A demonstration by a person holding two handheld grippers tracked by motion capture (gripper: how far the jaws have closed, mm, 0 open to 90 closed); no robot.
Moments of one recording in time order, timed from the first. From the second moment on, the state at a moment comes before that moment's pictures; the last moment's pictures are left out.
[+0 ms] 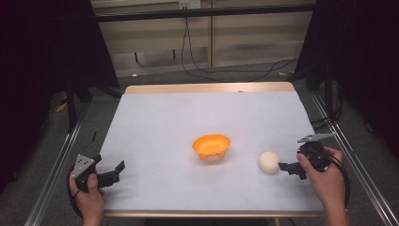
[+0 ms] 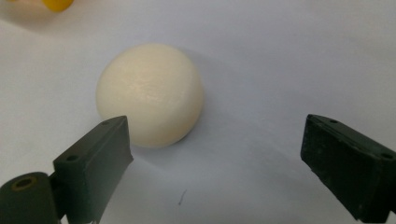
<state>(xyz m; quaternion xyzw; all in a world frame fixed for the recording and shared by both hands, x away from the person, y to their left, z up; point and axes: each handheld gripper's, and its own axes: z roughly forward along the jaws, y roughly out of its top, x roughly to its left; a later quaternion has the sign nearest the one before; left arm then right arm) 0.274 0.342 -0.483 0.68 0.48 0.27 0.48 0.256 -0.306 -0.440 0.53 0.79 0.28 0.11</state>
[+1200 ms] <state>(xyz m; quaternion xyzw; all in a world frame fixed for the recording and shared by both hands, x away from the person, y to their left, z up) 0.275 0.341 -0.483 0.69 0.48 0.27 0.47 0.278 -0.249 -0.459 0.57 0.79 0.23 0.07</state>
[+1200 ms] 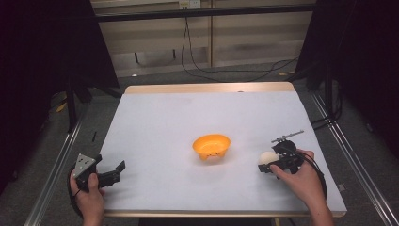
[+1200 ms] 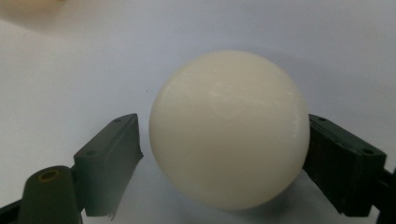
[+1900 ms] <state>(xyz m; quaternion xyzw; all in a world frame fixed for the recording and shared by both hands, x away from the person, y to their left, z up) 0.276 0.342 -0.483 0.69 0.48 0.27 0.47 0.279 -0.250 -0.463 0.59 0.77 0.25 0.08</state>
